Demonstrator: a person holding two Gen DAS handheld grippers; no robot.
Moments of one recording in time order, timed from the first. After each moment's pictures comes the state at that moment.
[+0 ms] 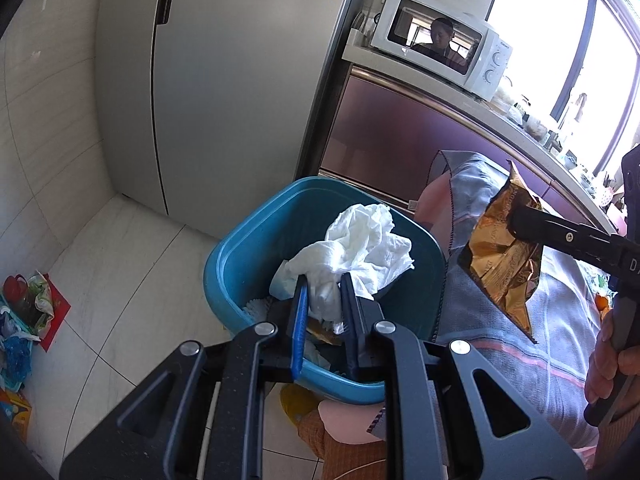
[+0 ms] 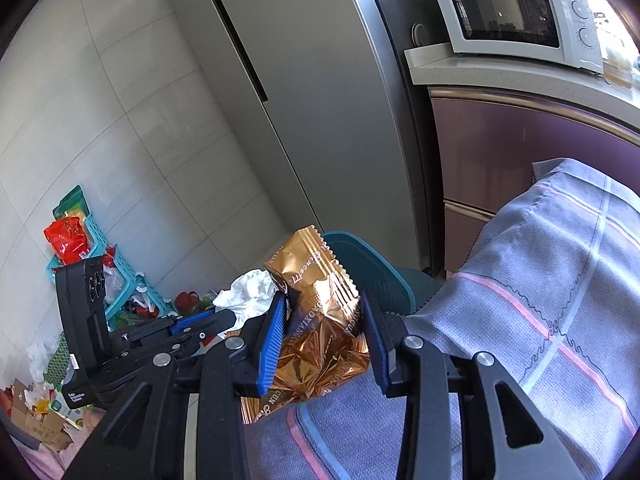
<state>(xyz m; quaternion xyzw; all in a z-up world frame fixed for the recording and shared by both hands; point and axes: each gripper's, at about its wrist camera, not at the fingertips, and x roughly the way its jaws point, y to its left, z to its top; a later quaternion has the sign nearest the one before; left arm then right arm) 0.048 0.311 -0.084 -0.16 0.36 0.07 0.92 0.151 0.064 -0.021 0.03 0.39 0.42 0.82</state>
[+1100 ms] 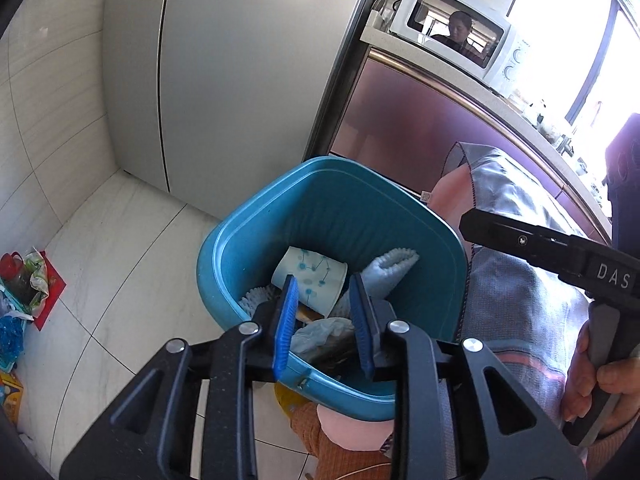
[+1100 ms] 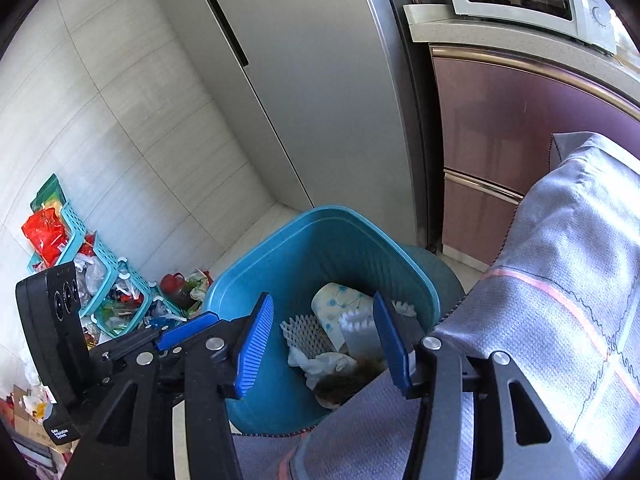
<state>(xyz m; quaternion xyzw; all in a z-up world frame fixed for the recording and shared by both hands) 0.076 0.317 -0.109 -0.18 0.38 0.08 0.90 0.174 0.109 -0.057 0.01 0.44 0.39 0.81</state>
